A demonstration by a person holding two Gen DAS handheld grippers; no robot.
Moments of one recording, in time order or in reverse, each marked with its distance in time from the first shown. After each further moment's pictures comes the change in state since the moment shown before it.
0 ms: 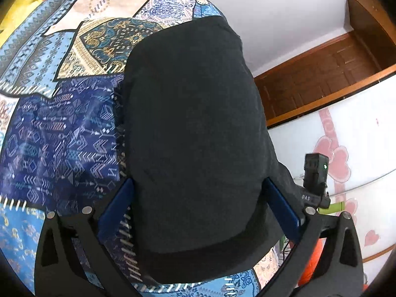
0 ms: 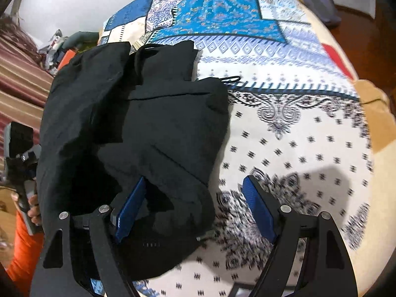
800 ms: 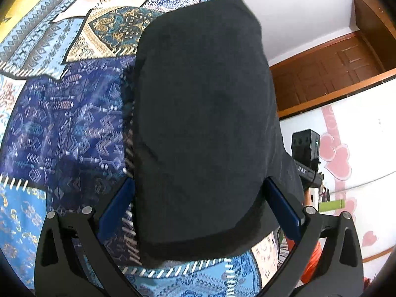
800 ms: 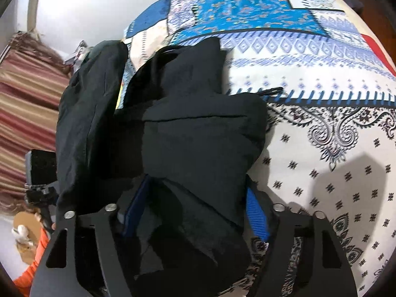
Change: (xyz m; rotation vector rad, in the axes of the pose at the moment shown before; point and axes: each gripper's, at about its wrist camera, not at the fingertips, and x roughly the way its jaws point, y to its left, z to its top) left arm 0.007 -0.003 -0.009 -0.028 0.037 0.008; right arm 0.027 0.001 0.015 0.014 -0.013 0.233
